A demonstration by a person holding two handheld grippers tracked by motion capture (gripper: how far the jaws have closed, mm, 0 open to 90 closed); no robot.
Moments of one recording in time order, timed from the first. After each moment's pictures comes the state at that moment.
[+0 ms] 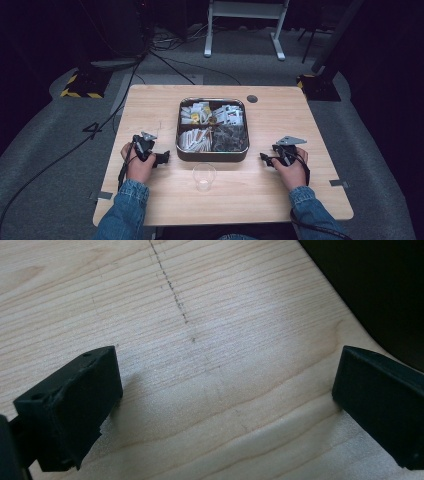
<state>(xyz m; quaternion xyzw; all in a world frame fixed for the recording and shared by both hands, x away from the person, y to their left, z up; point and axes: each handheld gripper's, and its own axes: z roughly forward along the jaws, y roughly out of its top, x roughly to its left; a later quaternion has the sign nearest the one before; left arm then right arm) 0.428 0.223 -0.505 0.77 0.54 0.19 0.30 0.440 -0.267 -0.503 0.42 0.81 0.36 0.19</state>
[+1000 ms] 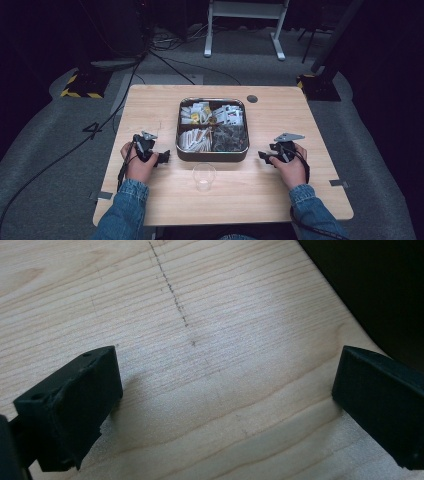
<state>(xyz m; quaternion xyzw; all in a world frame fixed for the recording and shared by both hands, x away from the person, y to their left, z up) 0.430 0.222 -0.505 0.77 0.54 0.19 0.30 0.442 -0.256 -0.487 0.42 0.82 0.36 0.17</state>
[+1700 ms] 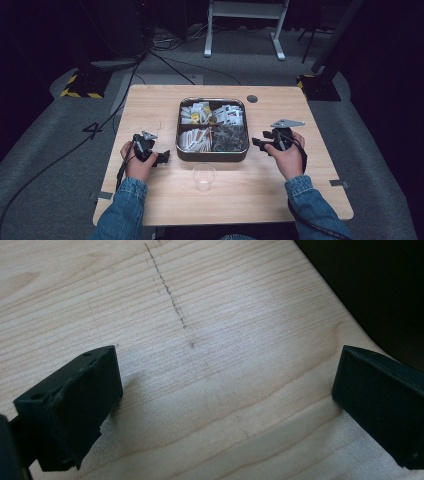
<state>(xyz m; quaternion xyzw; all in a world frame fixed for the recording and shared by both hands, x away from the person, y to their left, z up) 0.430 0.223 -0.505 0.77 0.53 0.19 0.30 0.445 -0.224 -0.426 0.43 0.79 0.40 0.17</state>
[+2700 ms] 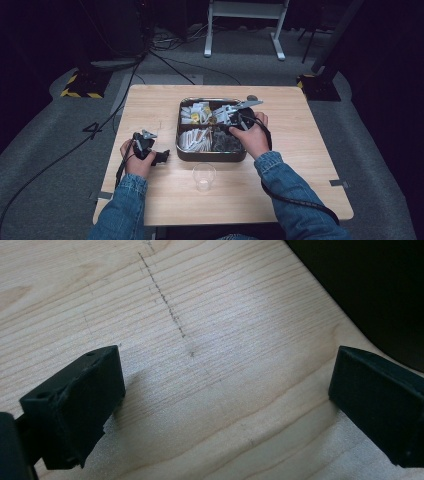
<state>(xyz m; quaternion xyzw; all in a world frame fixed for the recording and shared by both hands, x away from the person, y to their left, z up) 0.436 0.227 -0.505 0.78 0.51 0.18 0.31 0.490 -0.116 -0.401 0.38 0.82 0.39 0.15</state>
